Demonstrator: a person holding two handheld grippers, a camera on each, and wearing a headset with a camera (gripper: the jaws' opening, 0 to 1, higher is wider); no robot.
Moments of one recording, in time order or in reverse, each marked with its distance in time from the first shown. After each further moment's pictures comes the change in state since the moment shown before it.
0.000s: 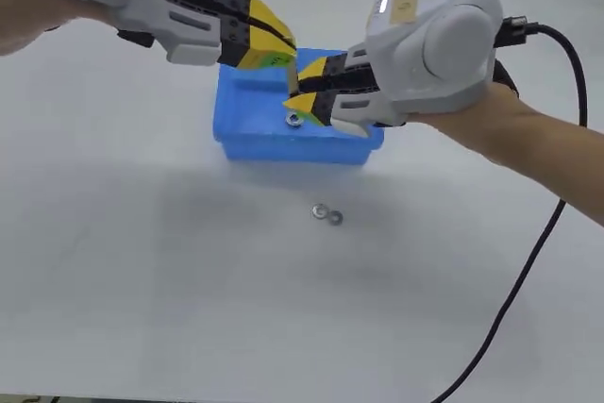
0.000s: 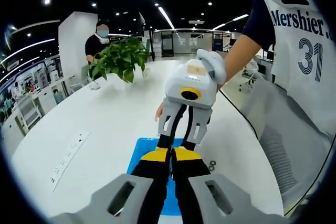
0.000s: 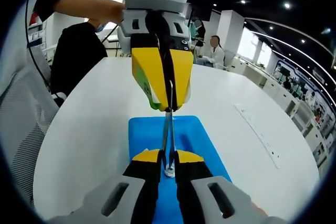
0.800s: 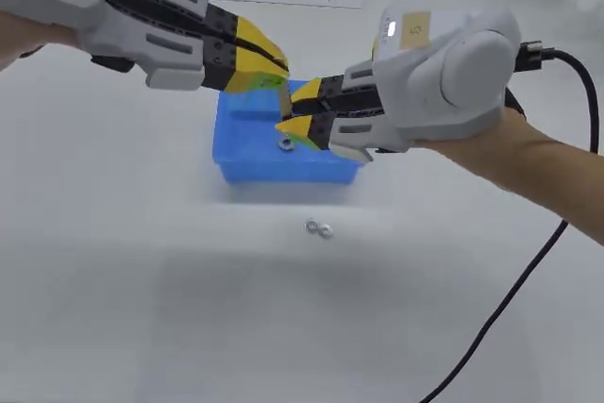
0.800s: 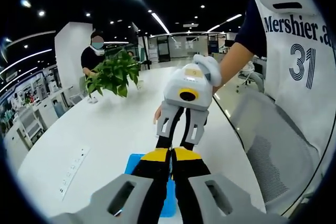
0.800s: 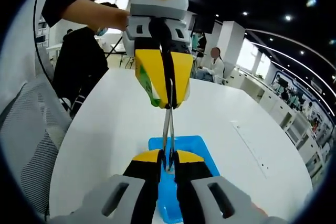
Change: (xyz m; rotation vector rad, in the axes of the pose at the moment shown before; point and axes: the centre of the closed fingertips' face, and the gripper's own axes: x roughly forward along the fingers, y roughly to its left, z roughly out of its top) left arm -0.027 -0.038 0.052 0.064 -0.030 -0.005; right arm -0.041 0.024 0.046 -0.063 -0.062 -0.025
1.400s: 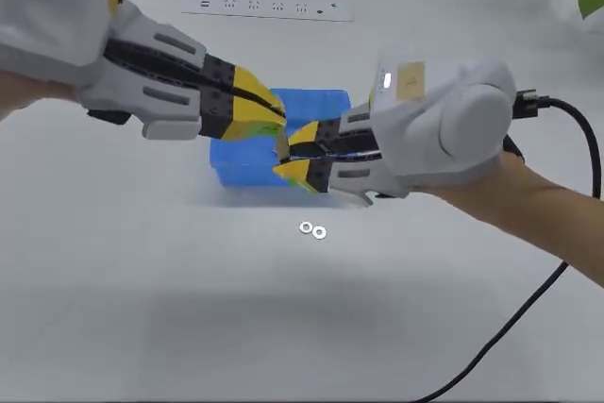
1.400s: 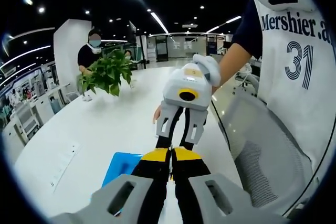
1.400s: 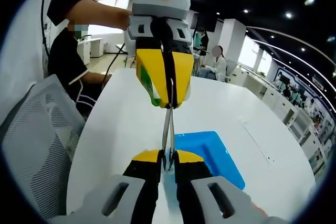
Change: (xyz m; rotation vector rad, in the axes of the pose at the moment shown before) left arm -0.003 -0.039 0.009 -0.025 -0.006 -0.022; right arm -0.018 0.040 0.005 0.024 0.002 0.019
